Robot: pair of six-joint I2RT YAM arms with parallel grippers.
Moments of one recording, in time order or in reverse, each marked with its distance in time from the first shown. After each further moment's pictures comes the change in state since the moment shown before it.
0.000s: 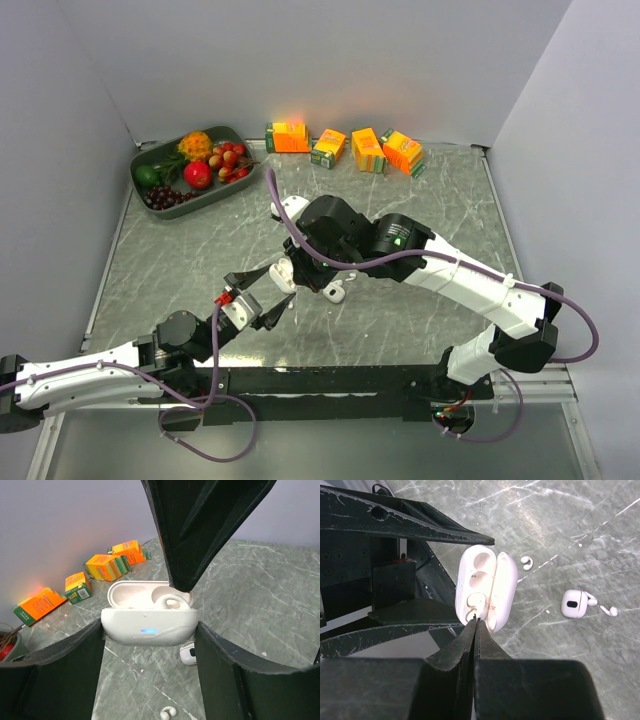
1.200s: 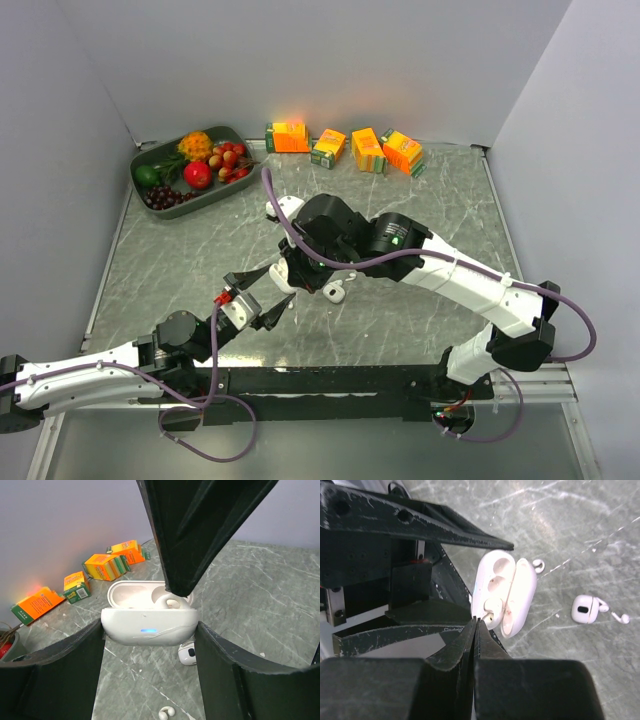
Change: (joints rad) left arm 0.000 -0.002 0.000 -0.001 0.000 -0.010; right arm 0.008 0.020 0.026 0.003 -0.043 -0.001
